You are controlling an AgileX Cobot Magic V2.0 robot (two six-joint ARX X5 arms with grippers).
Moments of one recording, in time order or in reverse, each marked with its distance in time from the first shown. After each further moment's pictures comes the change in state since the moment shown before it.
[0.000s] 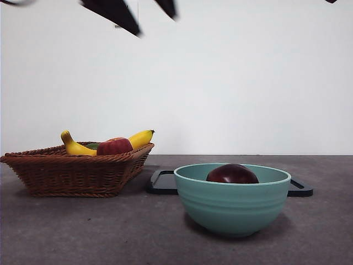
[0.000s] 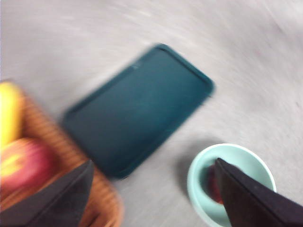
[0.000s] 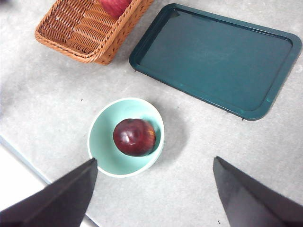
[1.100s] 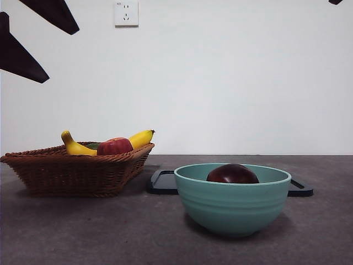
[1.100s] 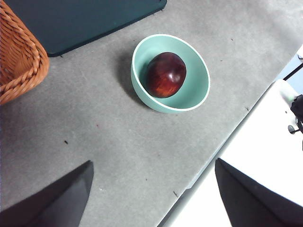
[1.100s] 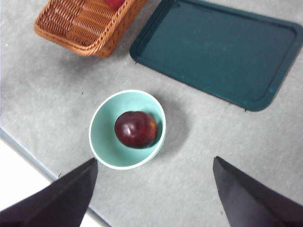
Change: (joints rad) left arm 0.122 -0.476 -0.584 0.003 0.351 -0.124; right arm 0.000 0.001 0.000 -0.033 -0.002 0.000
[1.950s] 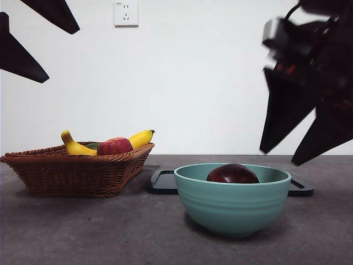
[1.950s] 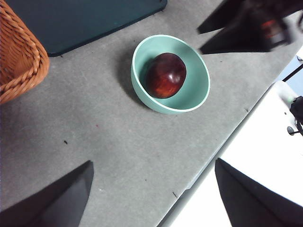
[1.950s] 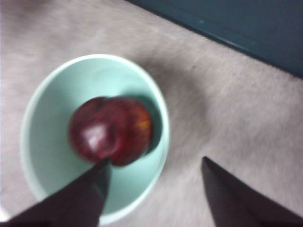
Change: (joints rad) left arm 0.000 0.000 0.000 0.001 0.000 -0.008; right arm 0.268 0.388 -0.243 0.465 0.161 0.177
